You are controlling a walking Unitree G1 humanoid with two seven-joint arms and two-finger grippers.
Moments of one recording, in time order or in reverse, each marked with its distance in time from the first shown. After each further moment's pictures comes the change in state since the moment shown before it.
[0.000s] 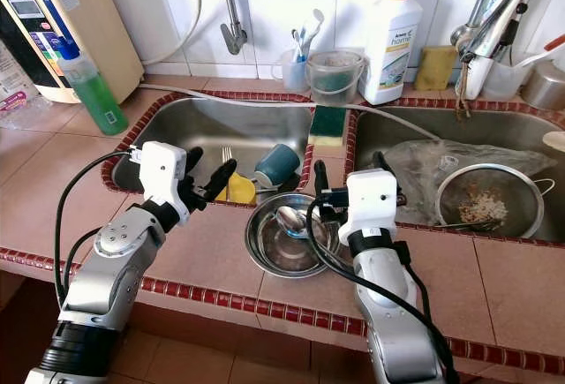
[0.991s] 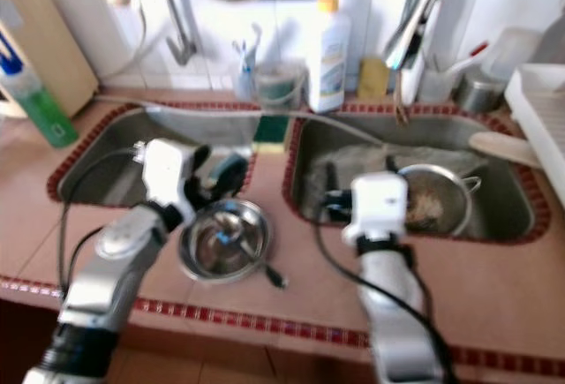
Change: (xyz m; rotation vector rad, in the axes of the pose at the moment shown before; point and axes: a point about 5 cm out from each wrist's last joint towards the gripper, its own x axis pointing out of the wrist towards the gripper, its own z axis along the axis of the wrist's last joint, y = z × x) left arm -0.001 -0.002 0.003 0.009 -0.019 -0.034; right arm 0.000 0.000 -0.004 -0.001 -0.016 -0.021
